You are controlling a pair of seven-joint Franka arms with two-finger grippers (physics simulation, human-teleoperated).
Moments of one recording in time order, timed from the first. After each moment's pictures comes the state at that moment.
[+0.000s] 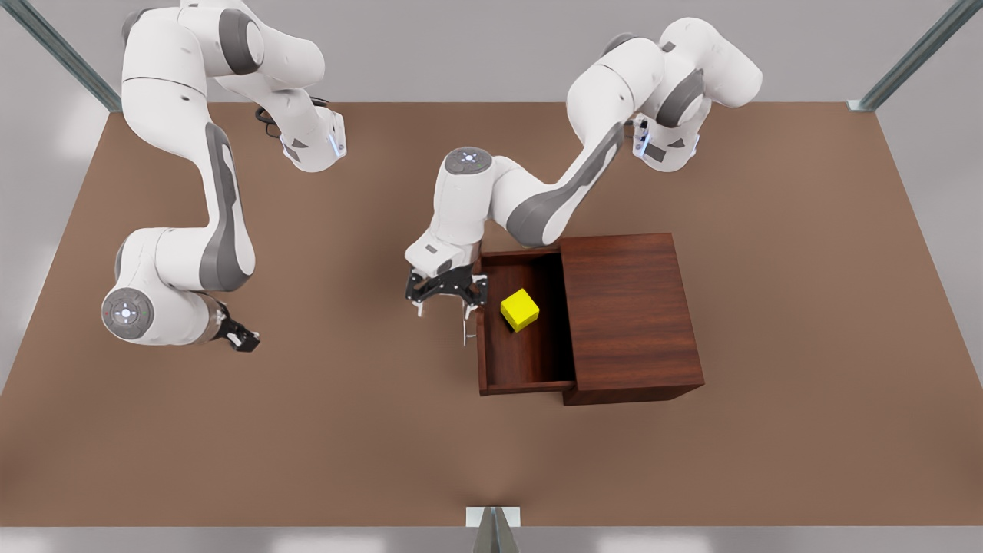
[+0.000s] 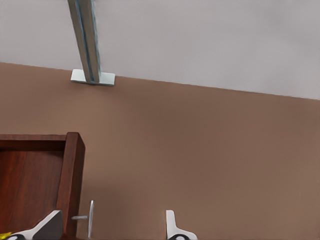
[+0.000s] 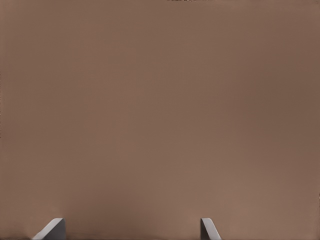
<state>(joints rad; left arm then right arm) -0.84 0.85 0.02 -0.88 0.23 2.17 -1.00 0.10 0.44 -0.08 -1.48 -0.01 1.66 0.70</state>
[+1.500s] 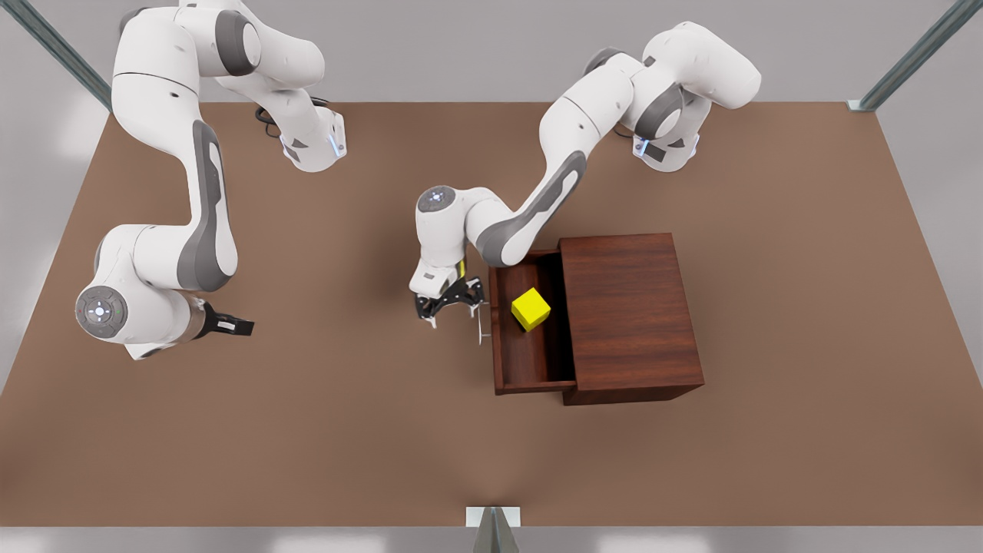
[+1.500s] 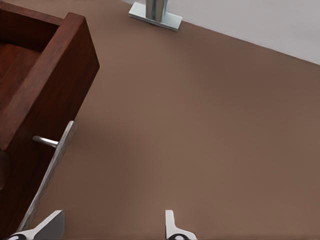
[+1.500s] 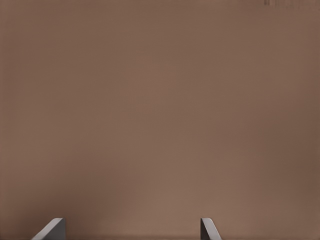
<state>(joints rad) -0.90 0.97 0.02 -0.97 0.37 2.12 -1.38 0.09 0.44 -0.10 -1.45 0.02 1.62 0.21</state>
